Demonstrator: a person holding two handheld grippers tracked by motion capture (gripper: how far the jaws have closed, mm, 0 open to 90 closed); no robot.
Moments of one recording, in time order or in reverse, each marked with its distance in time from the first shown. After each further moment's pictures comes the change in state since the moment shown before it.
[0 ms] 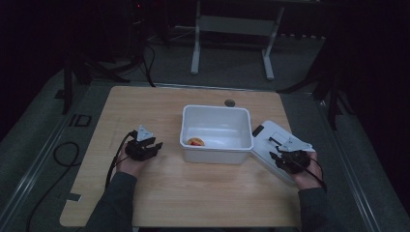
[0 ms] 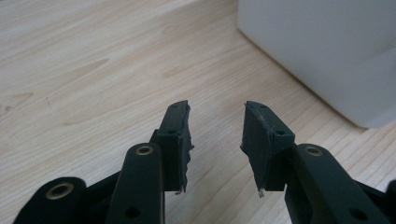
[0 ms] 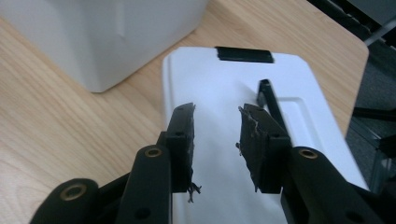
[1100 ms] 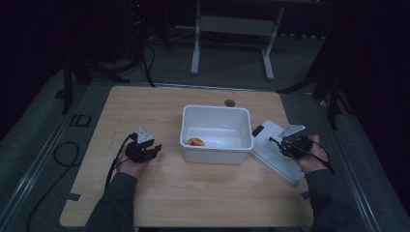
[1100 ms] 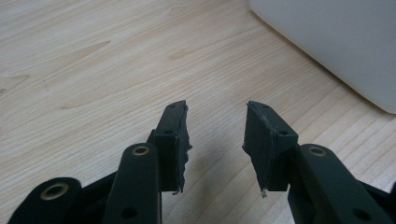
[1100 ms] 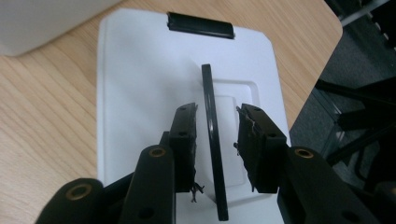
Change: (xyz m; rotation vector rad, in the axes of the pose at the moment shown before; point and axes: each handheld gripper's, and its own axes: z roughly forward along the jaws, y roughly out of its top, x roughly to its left) left arm 0.003 -0.012 0.010 0.014 0.015 -0.009; right arm -0.036 0.028 0.015 0.222 -0.060 -0.125
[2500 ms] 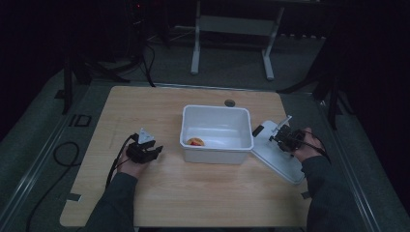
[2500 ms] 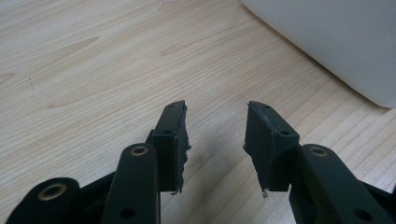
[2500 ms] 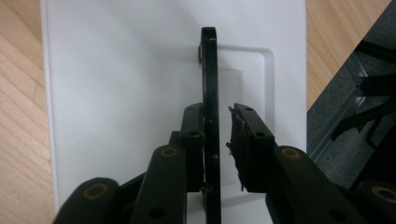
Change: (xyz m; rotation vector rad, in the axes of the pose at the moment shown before) left arm -0.002 -0.001 0.002 0.013 -0.024 0.010; right arm -0.019 0.015 0.042 0.247 0.078 -0.045
